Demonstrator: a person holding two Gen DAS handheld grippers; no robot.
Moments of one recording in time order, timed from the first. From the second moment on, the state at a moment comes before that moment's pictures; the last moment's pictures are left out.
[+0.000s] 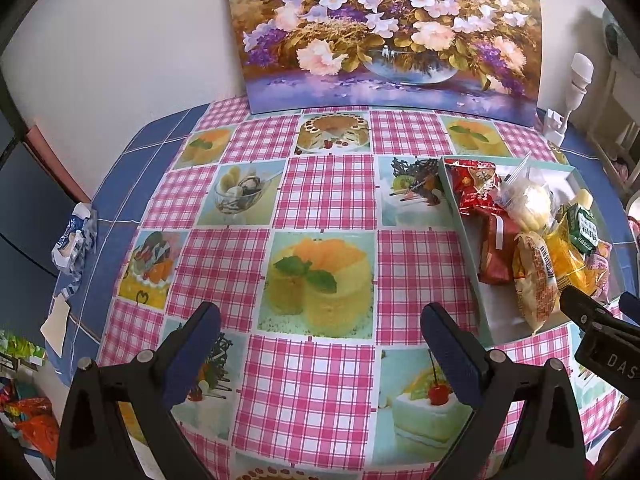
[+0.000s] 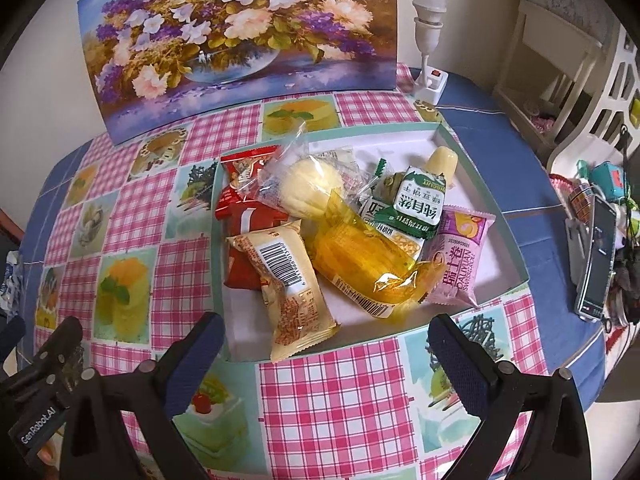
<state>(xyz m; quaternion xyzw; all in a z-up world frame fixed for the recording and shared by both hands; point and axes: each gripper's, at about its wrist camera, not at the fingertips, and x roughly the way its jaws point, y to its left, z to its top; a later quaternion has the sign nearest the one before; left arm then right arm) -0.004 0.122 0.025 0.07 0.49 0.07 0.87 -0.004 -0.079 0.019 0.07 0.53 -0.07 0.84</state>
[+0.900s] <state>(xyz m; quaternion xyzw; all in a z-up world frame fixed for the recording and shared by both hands) -0.005 0.119 0.025 0.08 0.49 0.07 0.87 -0.009 -0.072 0.040 0.07 0.49 -0.06 0.87</state>
